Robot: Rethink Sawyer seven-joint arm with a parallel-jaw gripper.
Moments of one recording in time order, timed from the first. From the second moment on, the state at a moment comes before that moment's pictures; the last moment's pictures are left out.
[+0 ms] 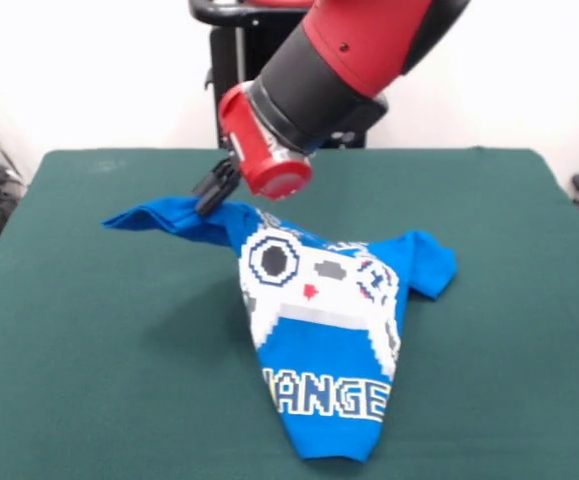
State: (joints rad) arm 0.14 -0.38 -0.38 1.21 -0.52 0.83 3.17
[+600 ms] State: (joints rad) arm 0.20 -0.23 -0.52 1.21 -0.60 0.77 3.19
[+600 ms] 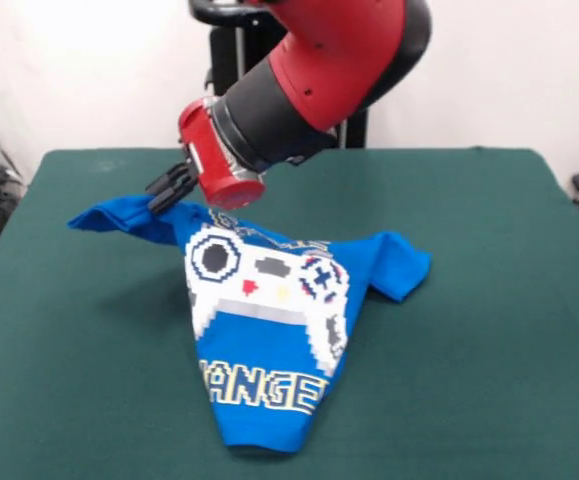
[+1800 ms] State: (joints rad) arm 0.15 -0.21 -0.60 1.25 -0.56 0.65 3.27
